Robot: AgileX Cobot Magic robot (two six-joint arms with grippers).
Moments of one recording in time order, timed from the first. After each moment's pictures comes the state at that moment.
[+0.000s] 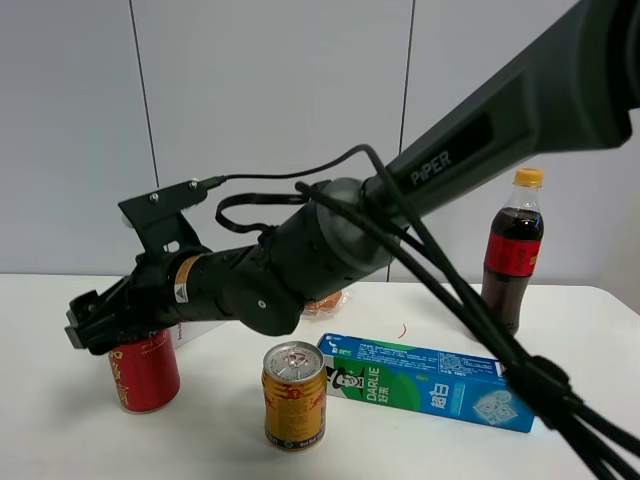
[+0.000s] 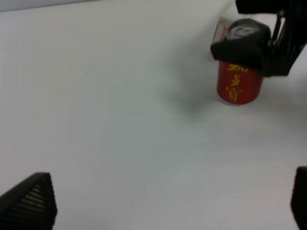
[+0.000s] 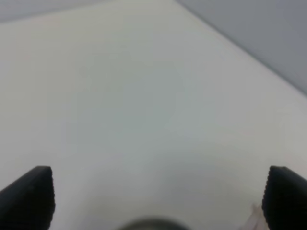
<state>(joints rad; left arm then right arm) 0.13 0.00 -0.52 -0.16 1.07 0.23 0.88 2.29 -1.53 -0.35 -0.39 0.20</state>
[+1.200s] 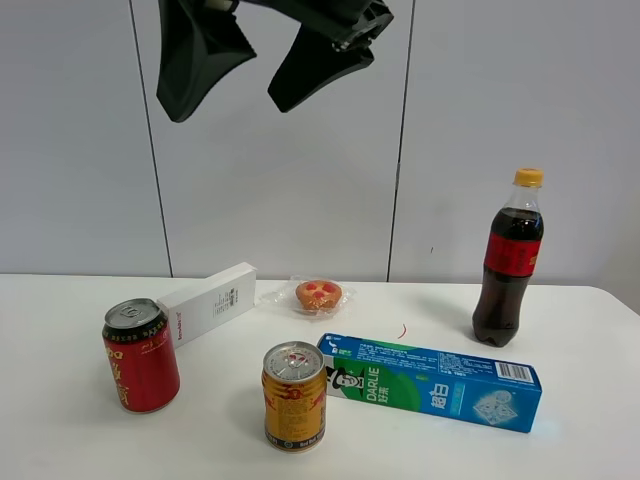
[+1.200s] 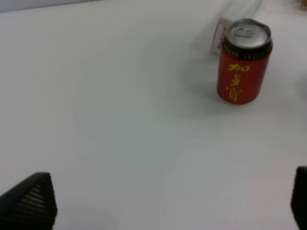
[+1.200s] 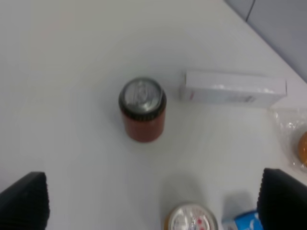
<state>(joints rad) 0.13 0.00 -0.52 -0.16 1.07 0.23 0.88 1.55 -1.53 0.08 0.80 -0.21</state>
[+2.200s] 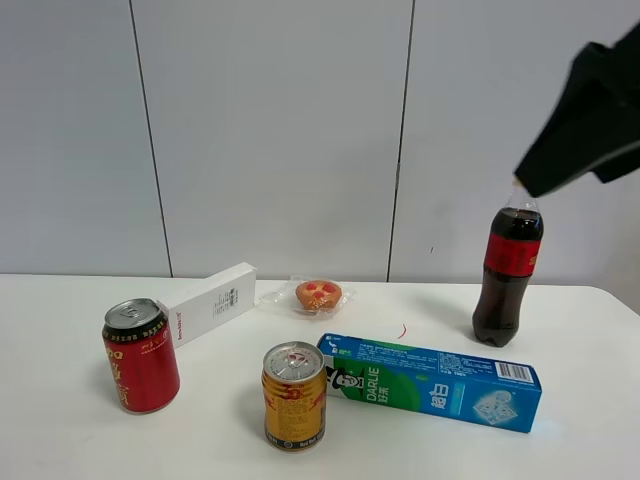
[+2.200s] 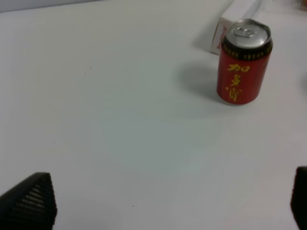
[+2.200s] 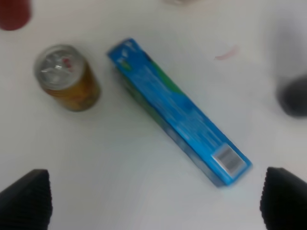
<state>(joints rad) 0.13 0.00 -0.52 -0.16 1.07 0.23 0.33 1.04 -1.03 0.20 0.93 -0.32</state>
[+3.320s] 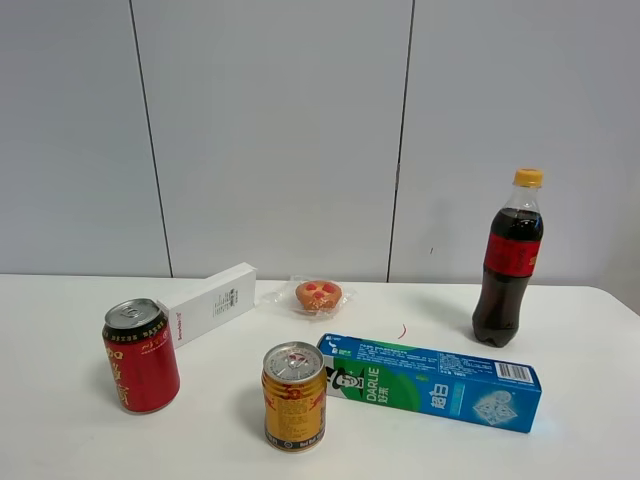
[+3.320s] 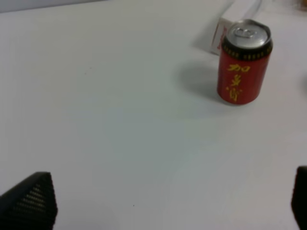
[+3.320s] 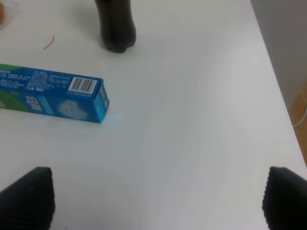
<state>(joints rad) 0.13 0.00 -0.52 -0.16 1.07 0.23 -0.05 0.08 -0.58 0.01 1.11 -0.03</state>
